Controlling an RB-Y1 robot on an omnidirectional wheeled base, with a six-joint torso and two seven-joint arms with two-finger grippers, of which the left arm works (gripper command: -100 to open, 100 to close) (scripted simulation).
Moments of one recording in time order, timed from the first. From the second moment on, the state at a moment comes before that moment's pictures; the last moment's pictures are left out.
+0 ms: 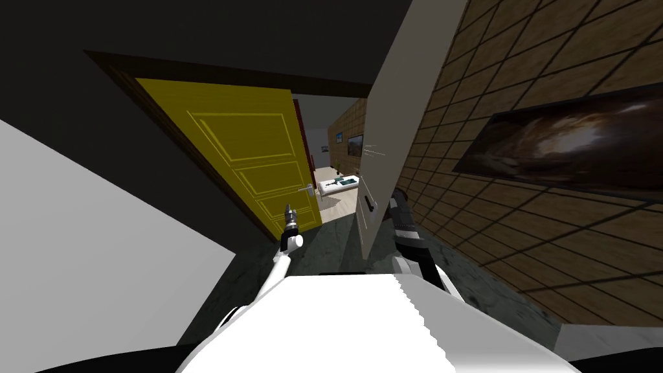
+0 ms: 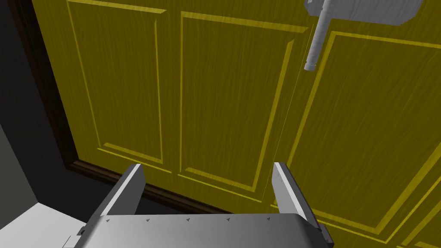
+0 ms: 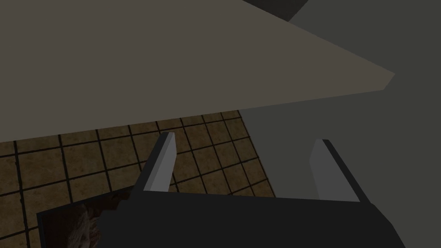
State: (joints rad) arm -0.11 0.19 0.07 -1.17 0.60 -0.64 -0.29
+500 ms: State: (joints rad) arm -0.20 0.22 0.07 -1.02 0.68 -0.65 -0.34
